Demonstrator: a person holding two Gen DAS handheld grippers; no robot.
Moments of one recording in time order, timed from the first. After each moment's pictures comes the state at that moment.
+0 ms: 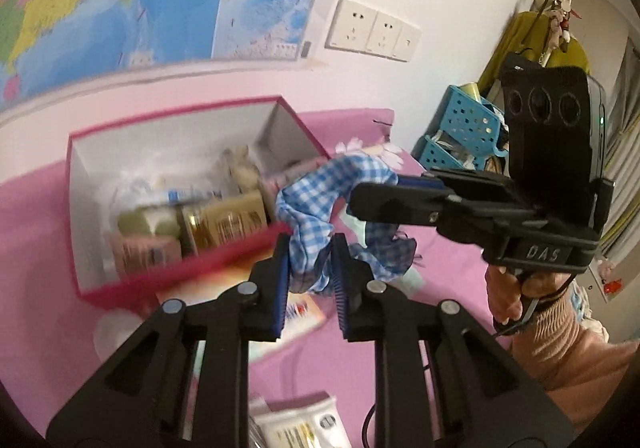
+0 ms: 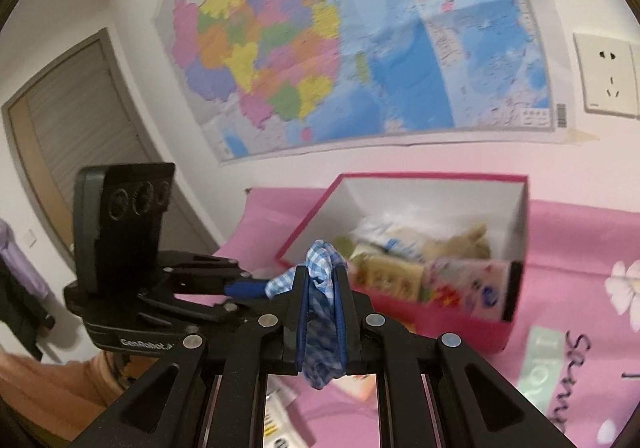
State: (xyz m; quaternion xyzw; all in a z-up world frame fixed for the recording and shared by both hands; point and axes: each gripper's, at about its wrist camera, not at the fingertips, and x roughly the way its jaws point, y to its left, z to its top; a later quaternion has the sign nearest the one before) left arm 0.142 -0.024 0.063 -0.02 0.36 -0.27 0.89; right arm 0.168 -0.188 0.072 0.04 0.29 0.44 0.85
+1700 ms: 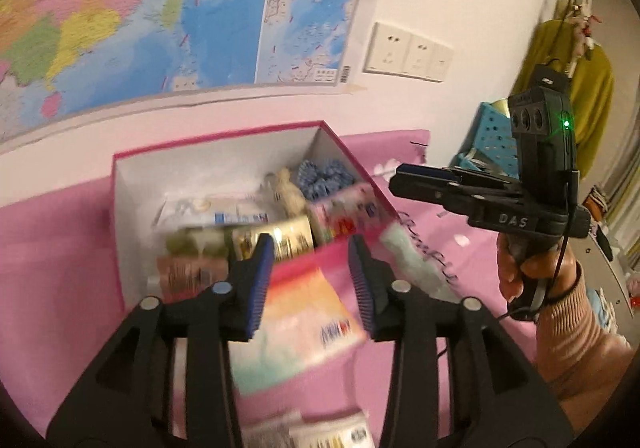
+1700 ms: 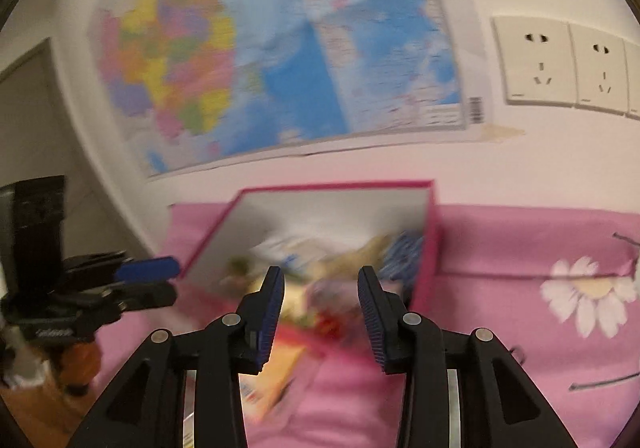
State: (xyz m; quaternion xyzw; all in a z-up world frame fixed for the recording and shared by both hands) left arm 0.126 0.002 0.068 -0.01 0.33 -0.21 0.92; right arm 0.186 -0.221 0.054 0.03 0.31 0.36 0.88
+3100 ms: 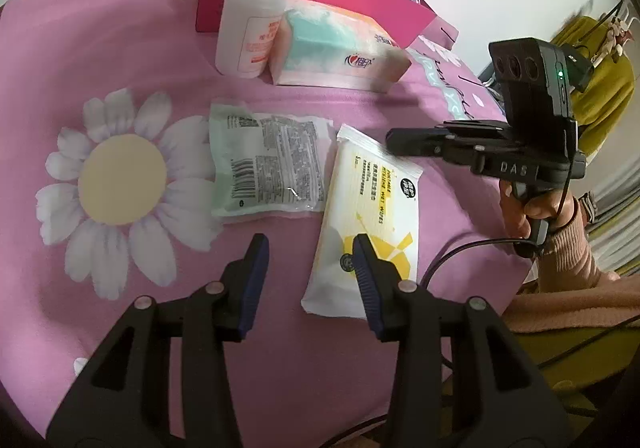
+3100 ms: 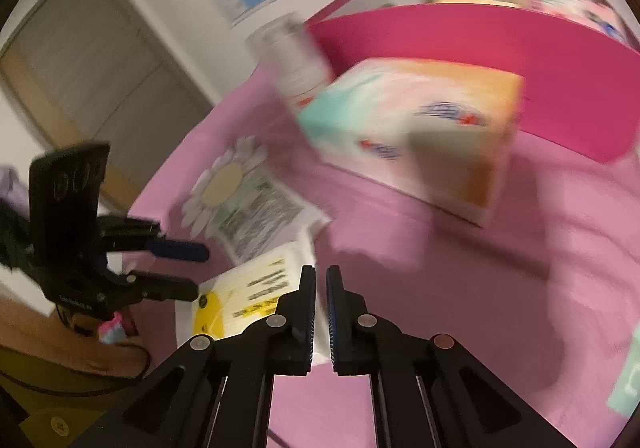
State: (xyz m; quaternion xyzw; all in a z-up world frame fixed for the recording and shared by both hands) left arm -0.013 0.064 -0.079 -0.09 0.49 -0.18 0.85; right arm 0.105 -0.150 -0.076 -0.02 0.46 0.46 0.76
